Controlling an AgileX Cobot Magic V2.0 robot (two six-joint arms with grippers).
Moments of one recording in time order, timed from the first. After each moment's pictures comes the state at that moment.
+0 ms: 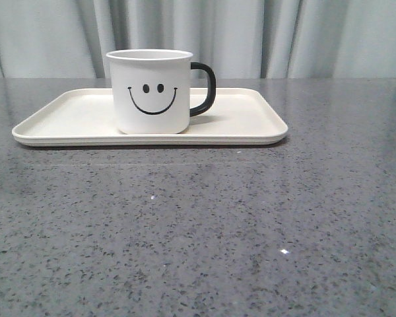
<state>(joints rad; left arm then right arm) -0.12 0.87 -0.83 -0.11 0.75 -0.08 0.01 0.95 -0.96 0.32 0.67 -0.46</state>
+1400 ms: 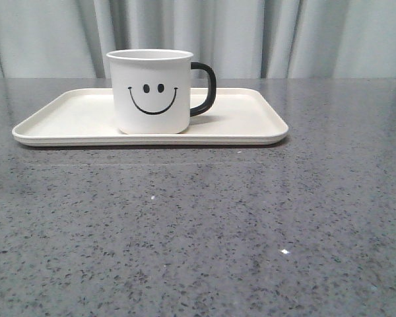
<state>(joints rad) -0.12 0.87 -0.83 -0.11 0.75 -0.08 0.01 0.82 -0.70 0.34 0.51 -0.43</state>
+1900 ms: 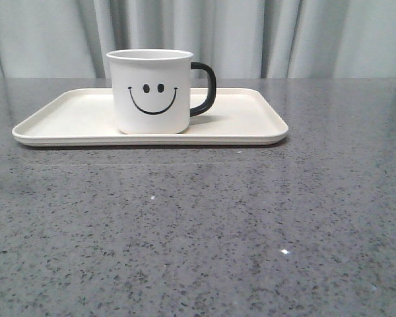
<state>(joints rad) -0.12 0.87 -0.83 -0.11 0.74 -0.08 0.01 0.82 -0.70 0.34 0.51 -0.43</state>
